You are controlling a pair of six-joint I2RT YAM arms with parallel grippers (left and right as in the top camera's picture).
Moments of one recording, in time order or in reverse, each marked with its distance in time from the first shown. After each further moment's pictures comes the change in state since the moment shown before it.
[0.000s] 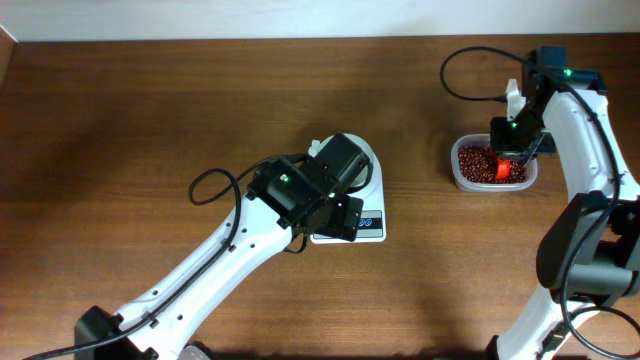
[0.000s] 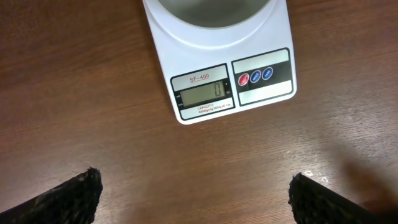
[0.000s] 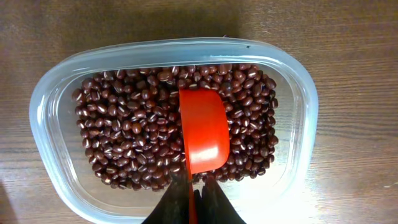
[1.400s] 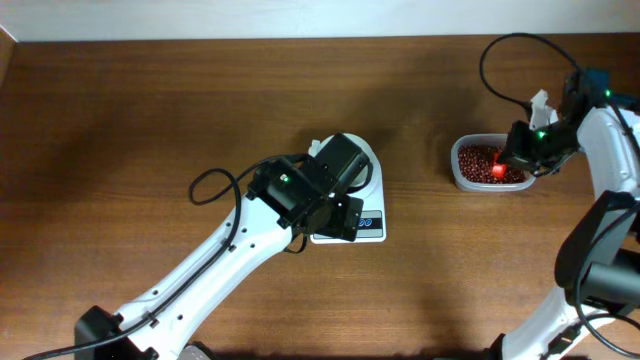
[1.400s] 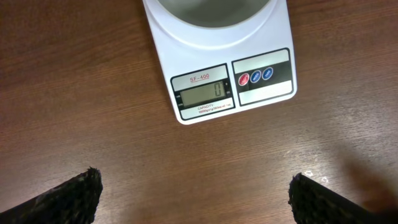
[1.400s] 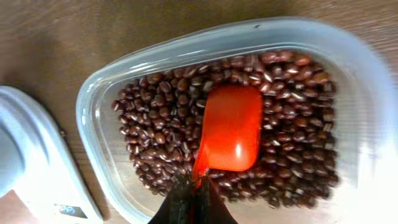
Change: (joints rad) left arm 0.000 0.000 0.000 0.000 0.000 0.000; right arm -0.166 -0.013 -0.132 0.112 -0.425 0.045
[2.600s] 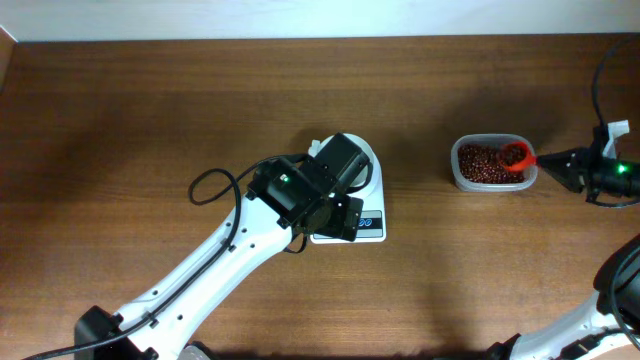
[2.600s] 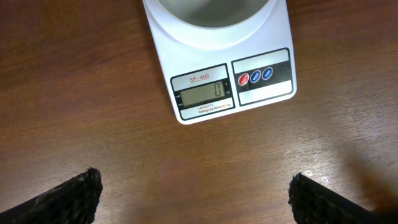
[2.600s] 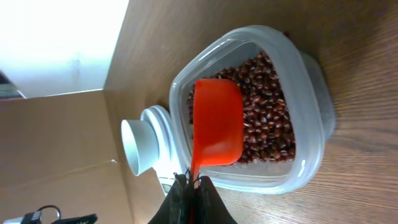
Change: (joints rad) left arm 0.000 0.000 0.000 0.000 0.000 0.000; right arm -0.381 -0.002 -0.090 -0.066 -0.612 -0.157
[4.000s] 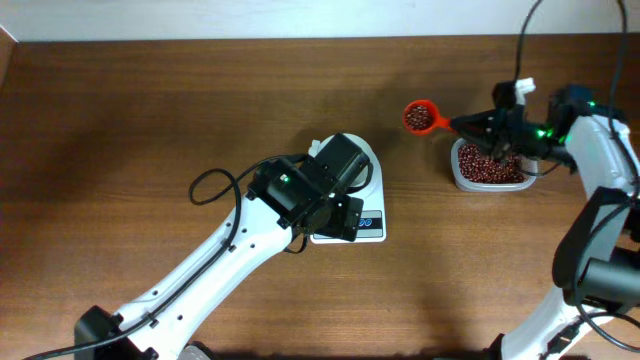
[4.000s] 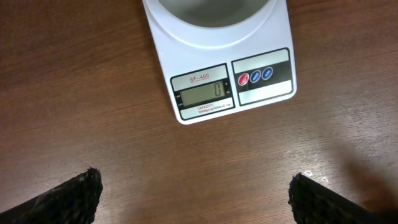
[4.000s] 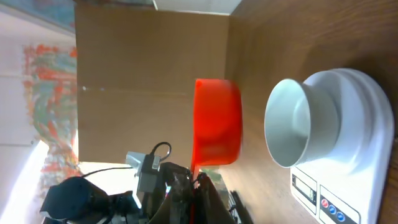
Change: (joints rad) left arm 0.000 0.000 0.000 0.000 0.000 0.000; right arm 0.406 0.002 0.000 0.053 -0.515 0.061
